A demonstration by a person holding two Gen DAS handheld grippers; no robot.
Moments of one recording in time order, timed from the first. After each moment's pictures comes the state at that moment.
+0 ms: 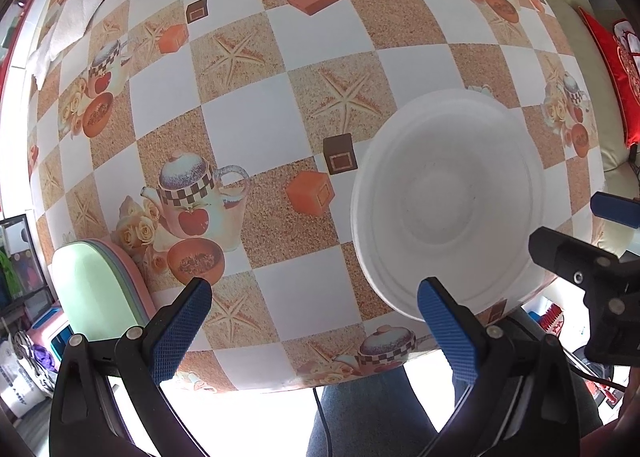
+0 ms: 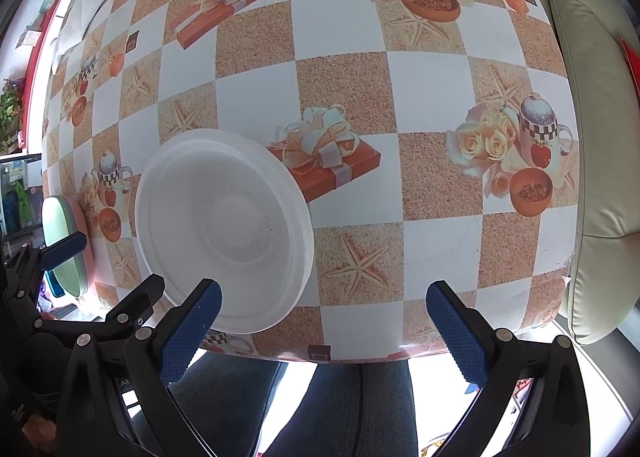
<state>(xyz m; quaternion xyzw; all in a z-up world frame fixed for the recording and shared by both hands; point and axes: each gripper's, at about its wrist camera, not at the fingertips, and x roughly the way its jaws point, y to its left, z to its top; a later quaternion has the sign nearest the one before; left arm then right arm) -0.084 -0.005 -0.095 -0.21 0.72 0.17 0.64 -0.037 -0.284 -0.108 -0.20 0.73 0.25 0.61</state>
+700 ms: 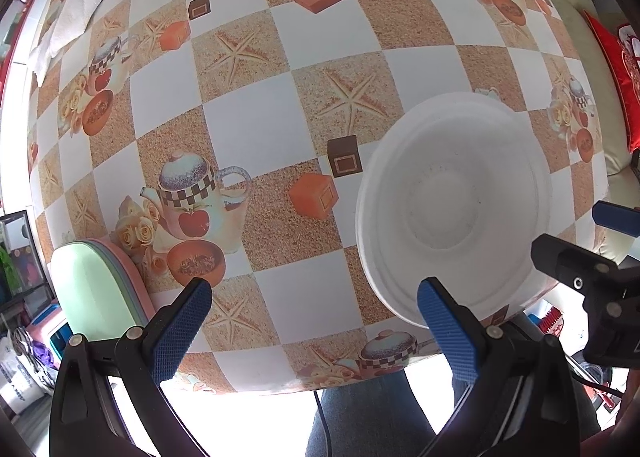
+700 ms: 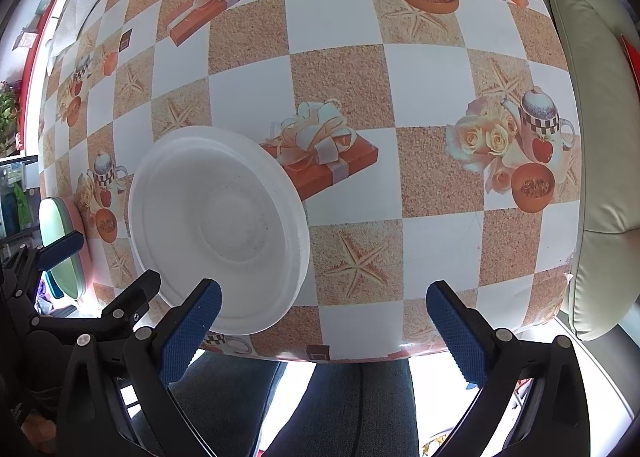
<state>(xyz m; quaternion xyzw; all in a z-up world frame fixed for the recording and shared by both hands) -0.083 -0.004 -0.103 -0.22 0.72 0.18 0.63 -0.036 -0.284 -0.114 -0.20 0.73 0.24 0.60</state>
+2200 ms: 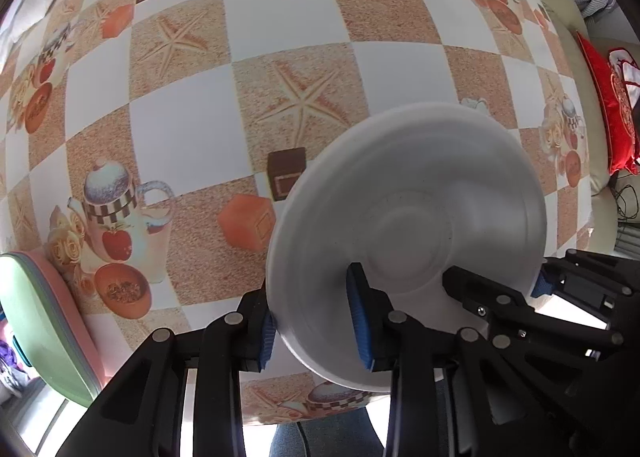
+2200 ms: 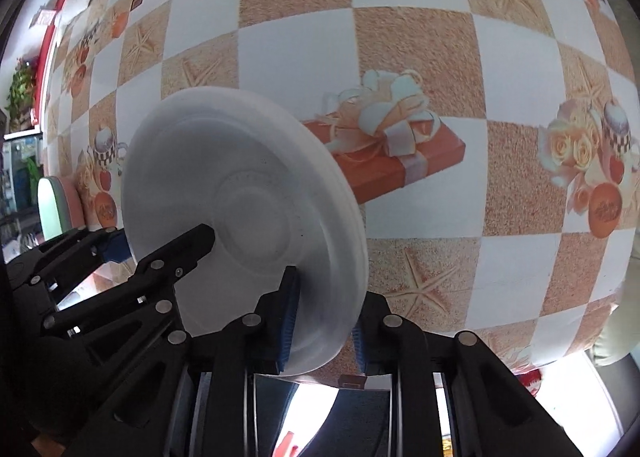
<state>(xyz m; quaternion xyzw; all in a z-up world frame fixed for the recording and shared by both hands) -0.069 -0.006 -0.165 -0.28 0.70 0.15 0.64 -0.074 -0.233 -0.177 -0.21 0.74 0.29 0.57</state>
